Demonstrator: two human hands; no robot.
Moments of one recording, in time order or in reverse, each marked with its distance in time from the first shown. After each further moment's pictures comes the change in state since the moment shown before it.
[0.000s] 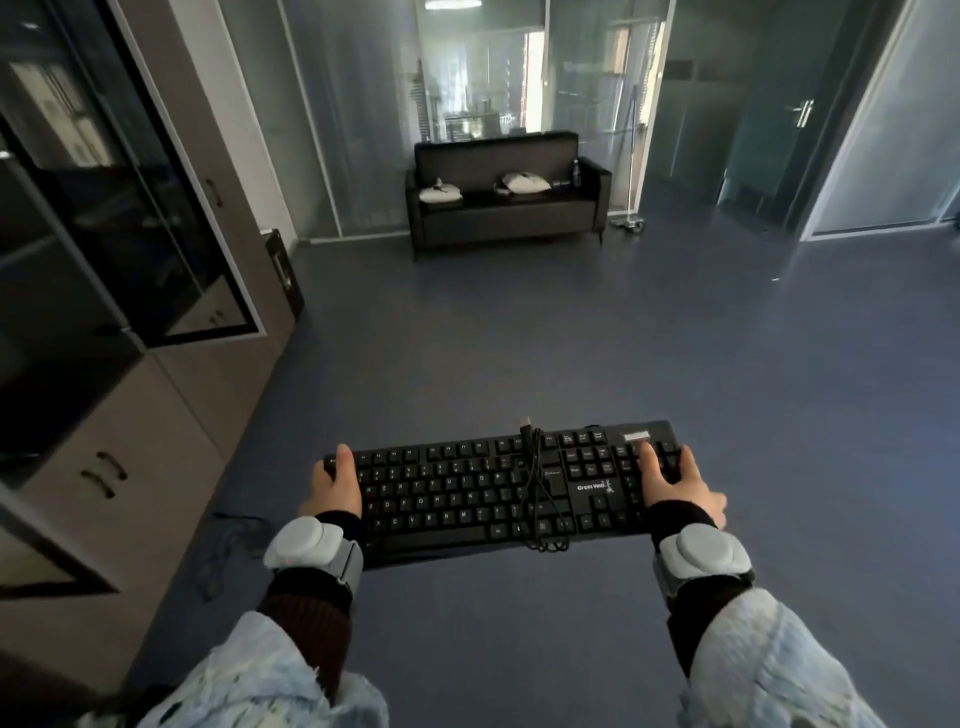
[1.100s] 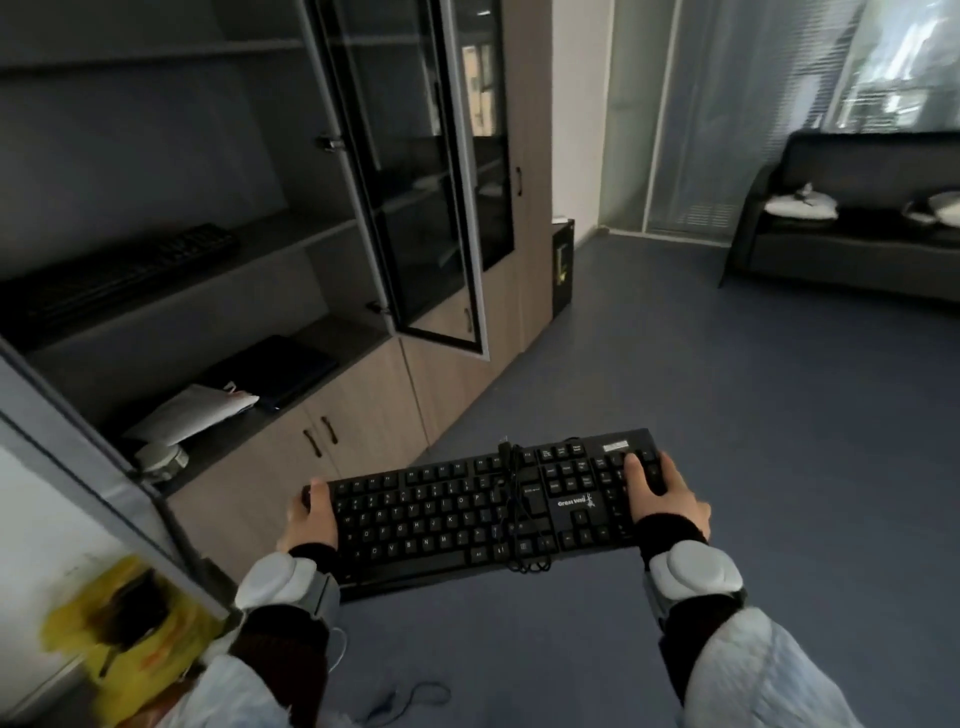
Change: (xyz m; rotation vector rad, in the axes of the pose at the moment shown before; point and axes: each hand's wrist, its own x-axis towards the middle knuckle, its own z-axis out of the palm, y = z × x) left_hand 0.306 0.086 -0.050 -0.202 0.663 -0.367; right_hand 0.182 -0.391 0.371 -0.240 -0.640 -0.466
